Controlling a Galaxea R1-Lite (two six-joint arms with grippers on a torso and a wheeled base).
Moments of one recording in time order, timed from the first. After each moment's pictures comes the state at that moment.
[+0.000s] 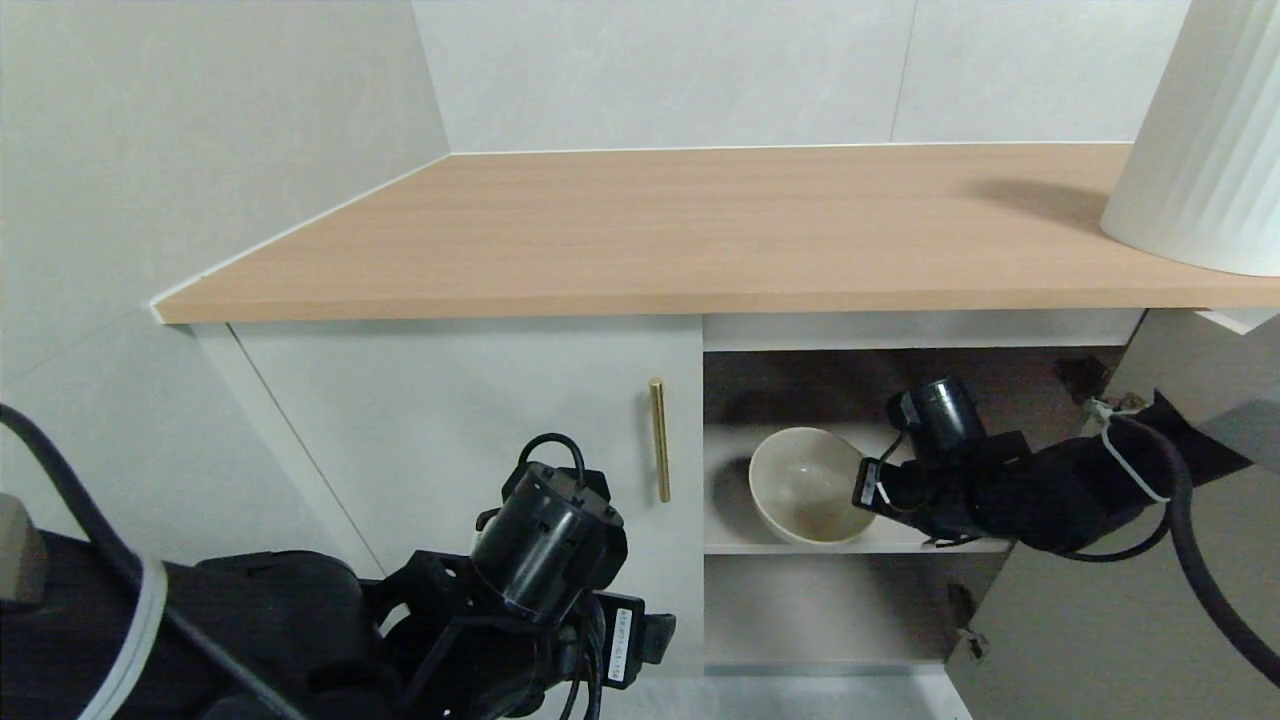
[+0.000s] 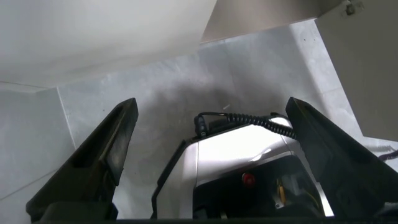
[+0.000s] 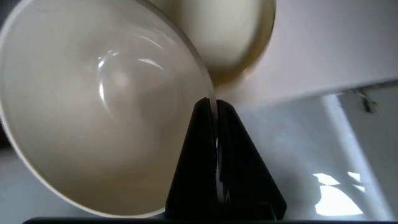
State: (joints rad) left arm -0.81 1.79 -0.77 -0.16 0.27 -0.50; right arm 0.40 2.09 -1.04 -0.31 -0.21 0.63
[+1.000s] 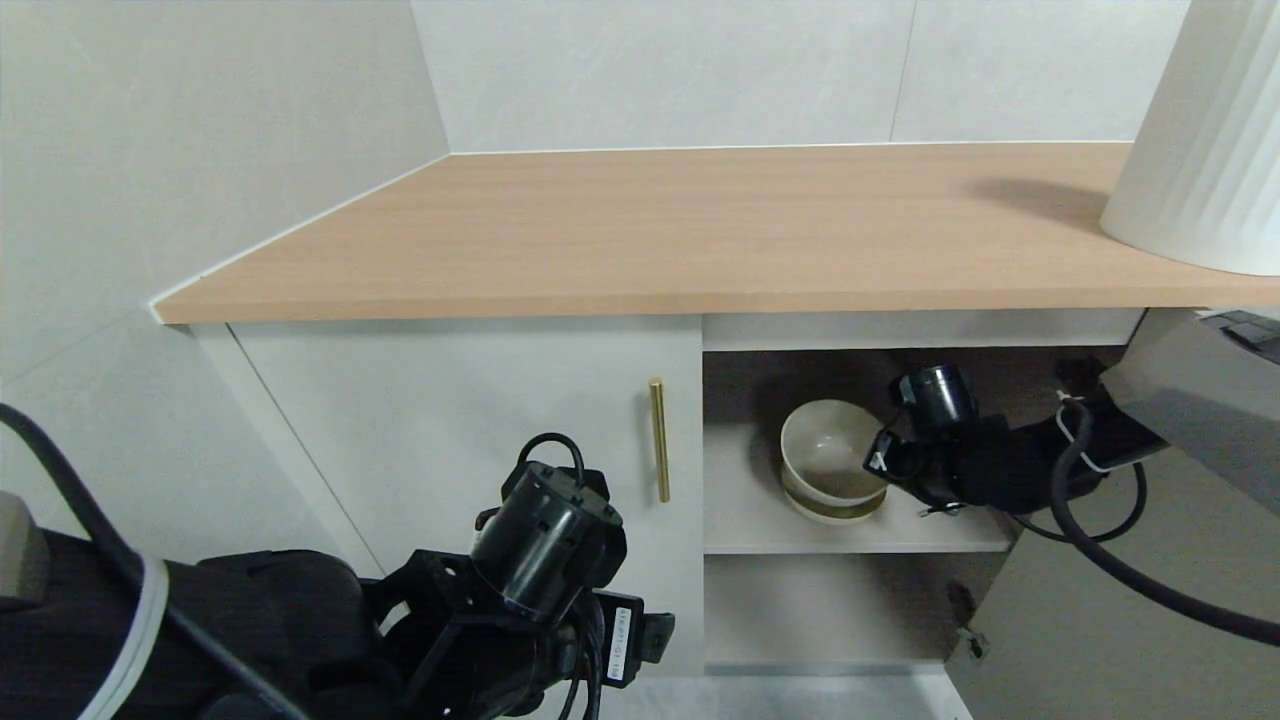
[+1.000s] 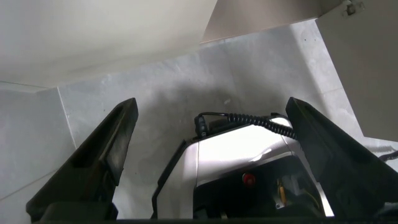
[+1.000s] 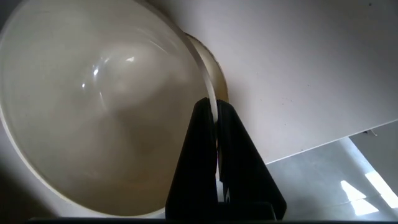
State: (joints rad) left arm -0.81 1.79 -0.77 -0.16 0.27 -0.50; right arm 0.31 2.24 -1.22 -0.30 -0.29 0.73
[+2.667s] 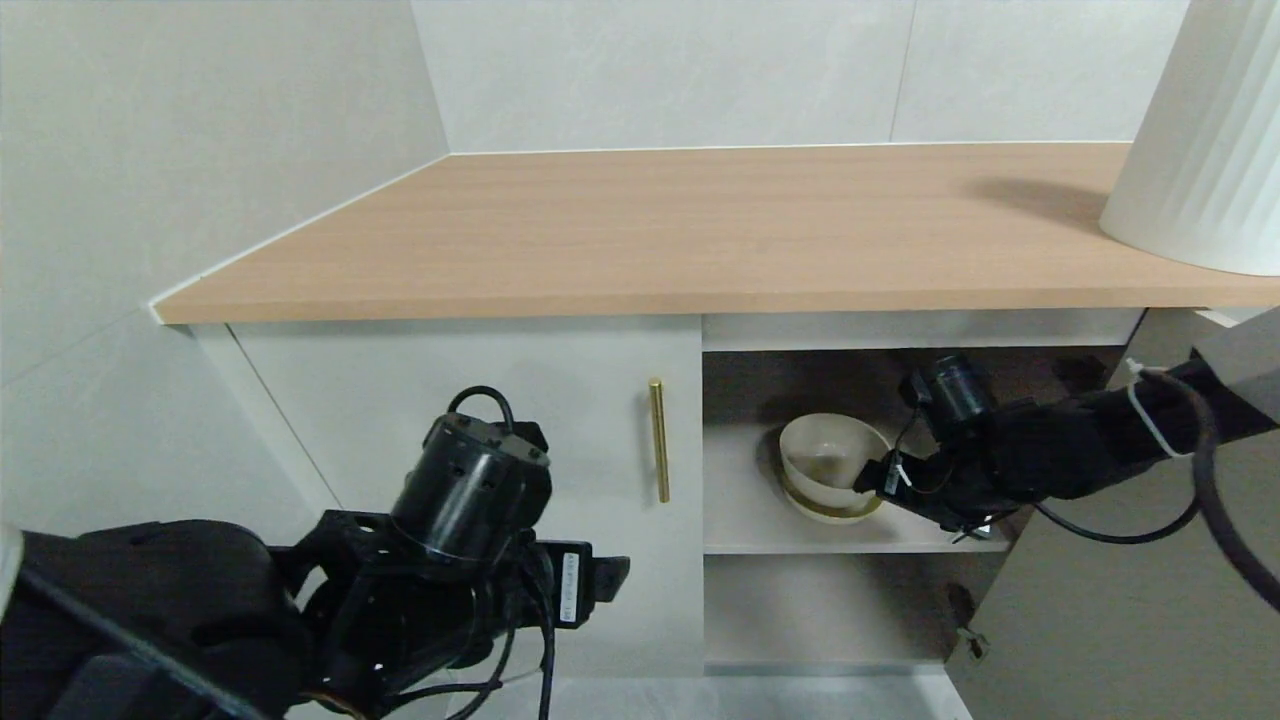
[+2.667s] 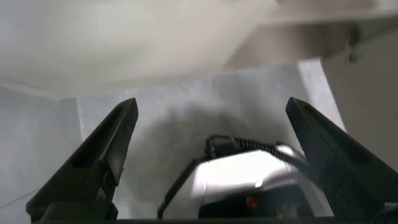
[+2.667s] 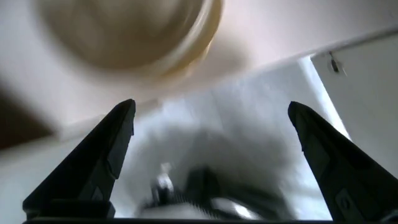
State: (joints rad) left arm -0.70 1.69 -0.76 -0.15 0.30 -0.48; right arm 0.36 2.06 -1.16 0.02 -0.18 0.68
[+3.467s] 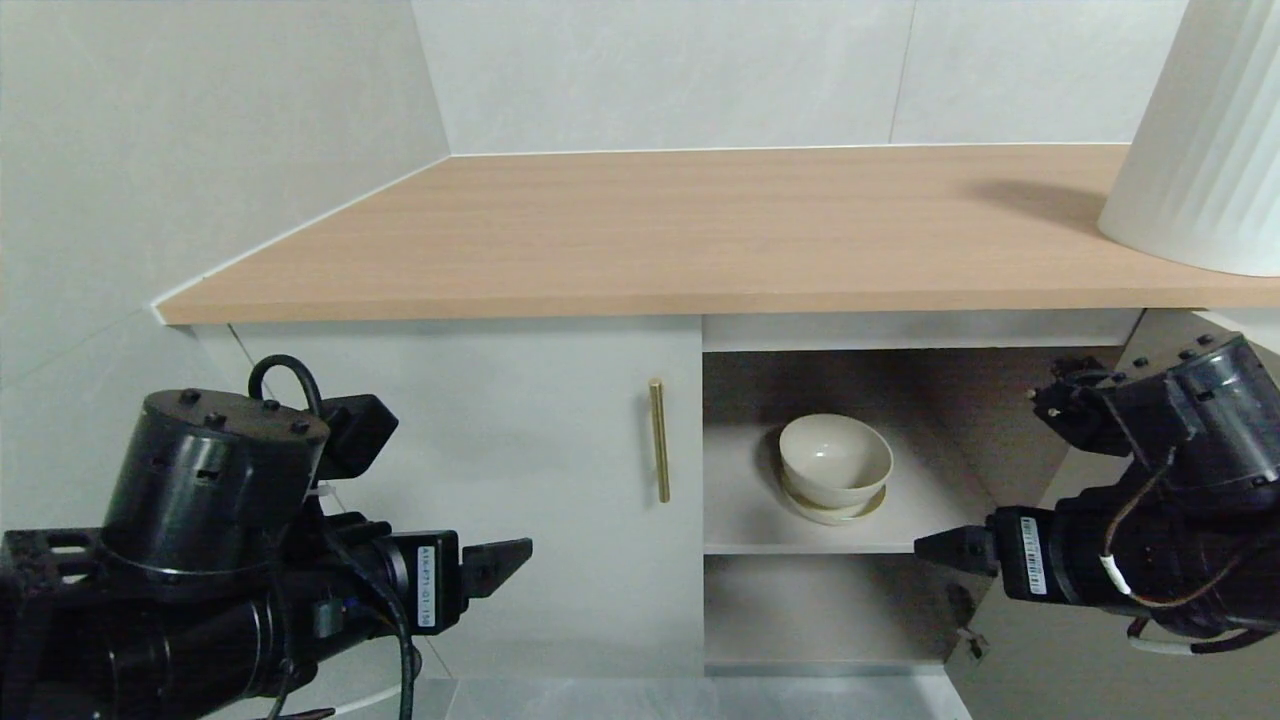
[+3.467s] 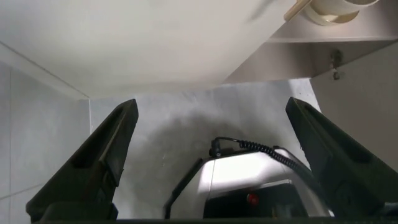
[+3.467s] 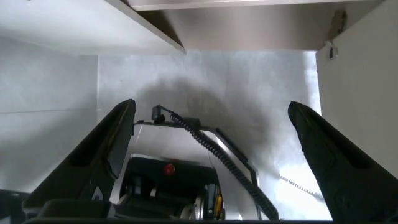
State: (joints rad) left arm -0.60 1.40 -0.67 -0.06 0.24 -0.45; right arm 0.57 1.44 -0.84 0.19 -0.17 0.53
